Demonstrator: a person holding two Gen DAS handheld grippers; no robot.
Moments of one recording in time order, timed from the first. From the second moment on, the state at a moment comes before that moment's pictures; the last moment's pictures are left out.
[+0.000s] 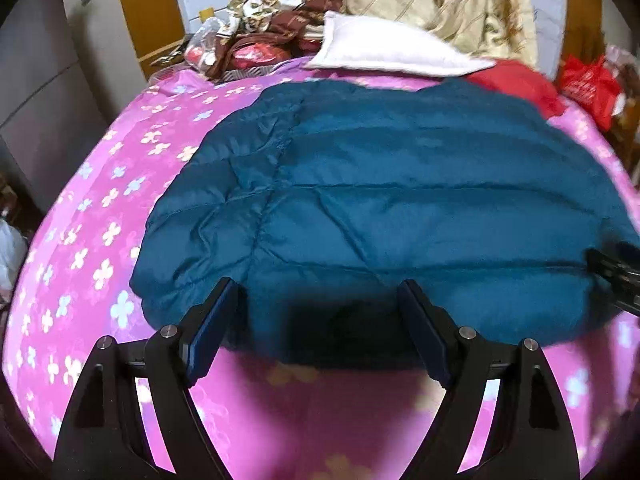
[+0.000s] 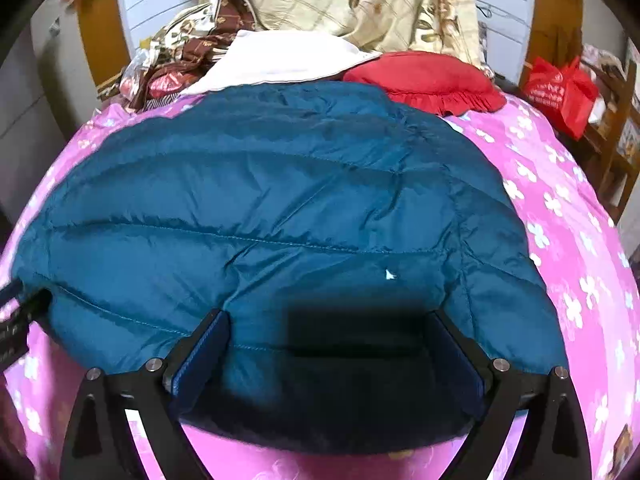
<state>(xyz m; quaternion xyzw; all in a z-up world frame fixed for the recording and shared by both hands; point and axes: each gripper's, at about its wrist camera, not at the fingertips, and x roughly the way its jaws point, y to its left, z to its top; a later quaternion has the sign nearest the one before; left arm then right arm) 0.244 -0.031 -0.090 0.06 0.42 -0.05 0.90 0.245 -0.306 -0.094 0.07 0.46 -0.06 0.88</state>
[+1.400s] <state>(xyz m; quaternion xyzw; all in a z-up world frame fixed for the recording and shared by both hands) 0.007 0.004 0.005 0.01 0.33 -0.09 0.94 0.006 -0.228 -0.035 0.09 0.39 -0.04 0.92</state>
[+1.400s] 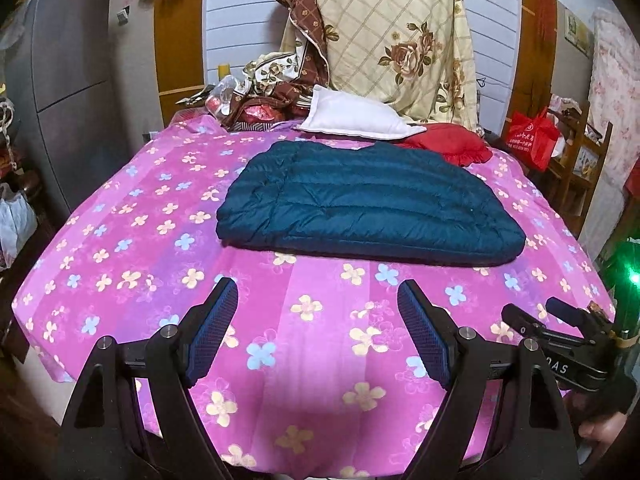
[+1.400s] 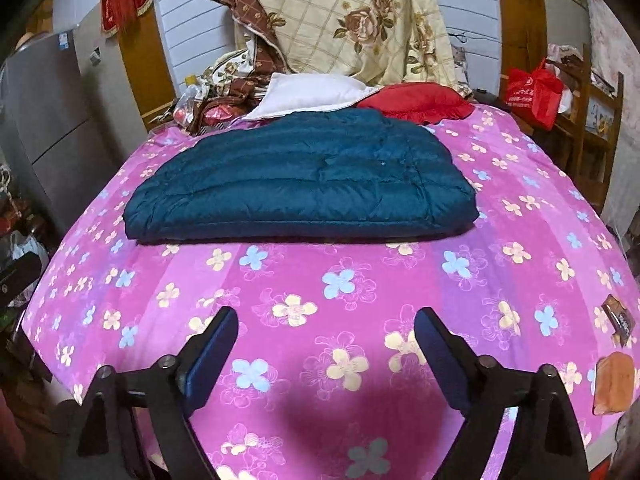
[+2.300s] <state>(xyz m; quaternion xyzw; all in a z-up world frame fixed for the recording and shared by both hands) 0.018 -0.002 -0.006 0.01 0.35 -0.09 0.93 0.011 -0.238 -0.045 0.10 0.40 -0.06 0.91</state>
